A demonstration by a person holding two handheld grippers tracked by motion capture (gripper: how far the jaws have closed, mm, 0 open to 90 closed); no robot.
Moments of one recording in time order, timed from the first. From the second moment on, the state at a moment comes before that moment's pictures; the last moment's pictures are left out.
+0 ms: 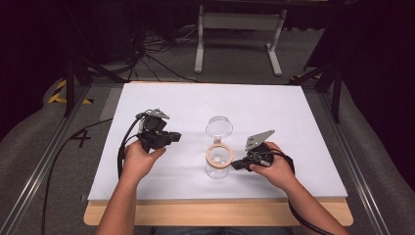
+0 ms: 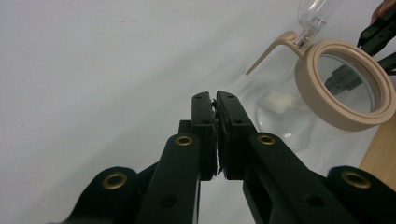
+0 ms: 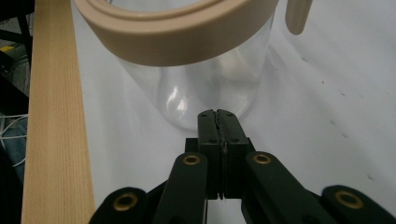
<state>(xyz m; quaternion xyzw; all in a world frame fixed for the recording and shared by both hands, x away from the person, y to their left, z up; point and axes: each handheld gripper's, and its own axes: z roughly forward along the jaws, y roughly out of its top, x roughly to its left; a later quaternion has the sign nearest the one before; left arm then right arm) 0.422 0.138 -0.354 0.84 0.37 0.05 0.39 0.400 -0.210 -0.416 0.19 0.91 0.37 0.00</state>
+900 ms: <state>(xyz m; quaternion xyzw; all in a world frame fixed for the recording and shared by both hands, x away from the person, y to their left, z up) 0.458 0.089 -0.357 0.81 0.34 0.02 0.47 0.388 -0.219 -0.355 0.24 0.87 0.42 0.02</state>
